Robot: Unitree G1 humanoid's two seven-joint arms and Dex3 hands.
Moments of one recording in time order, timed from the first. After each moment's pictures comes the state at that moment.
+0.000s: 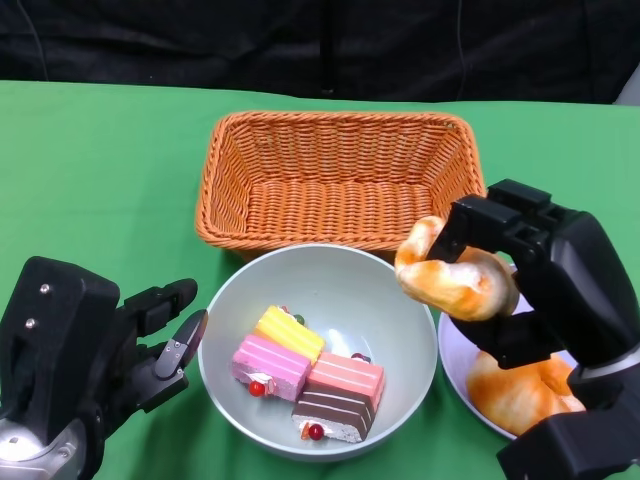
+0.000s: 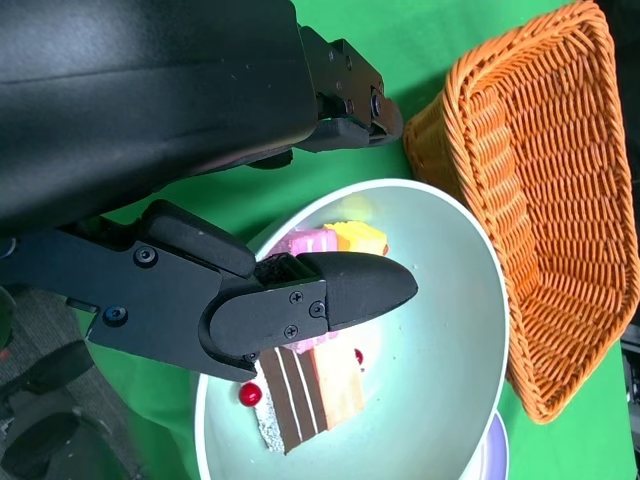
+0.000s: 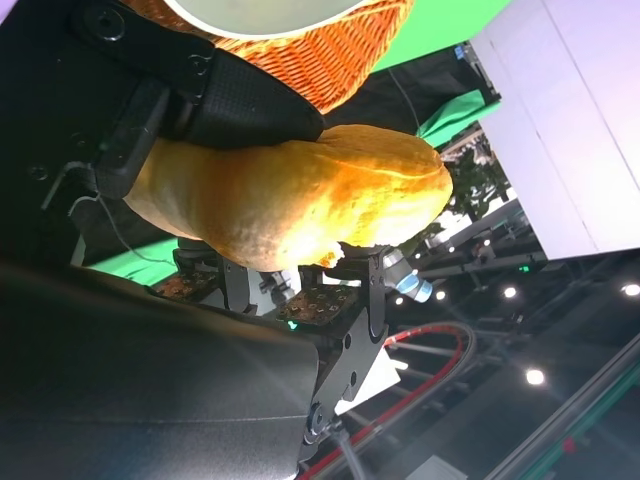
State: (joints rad) left arm 0.00 0.20 0.03 -0.32 -0.19 0.76 -0.19; right arm -0.17 -0.29 0.17 0.00 -0.61 -0.54 -0.28
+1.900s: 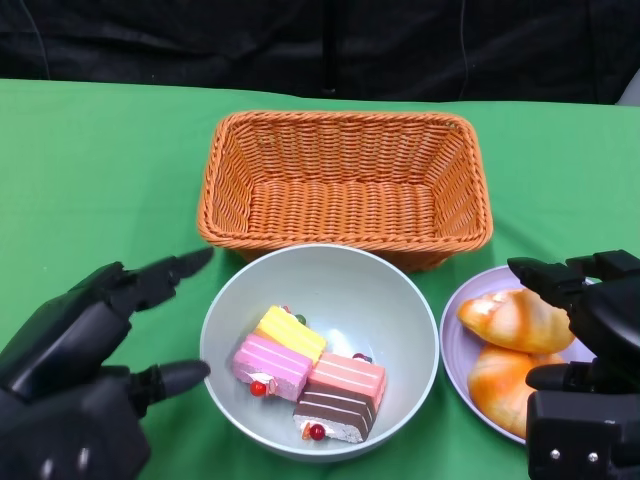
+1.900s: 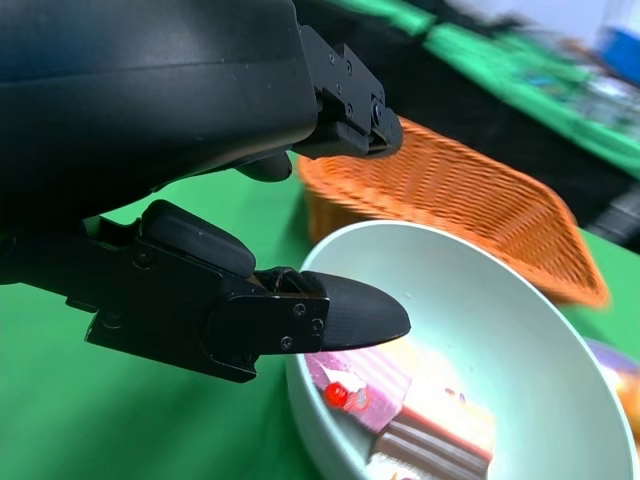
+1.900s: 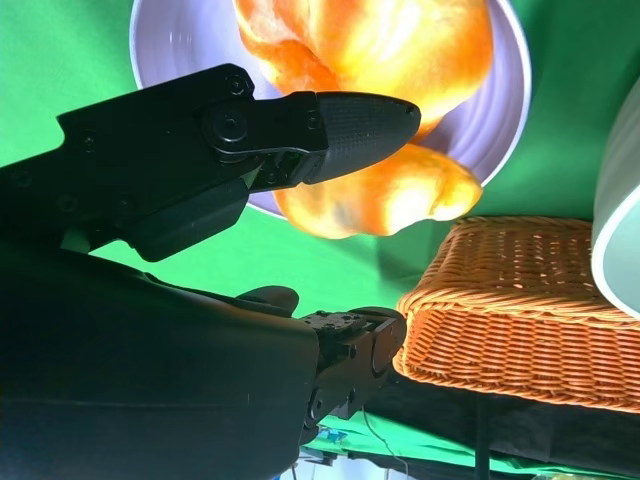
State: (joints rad) left arm 0.09 0.54 -0.07 -0.18 0.30 -0.24 -0.18; right arm -0.03 -0.50 0.20 -0.21 -0.85 0.07 0.23
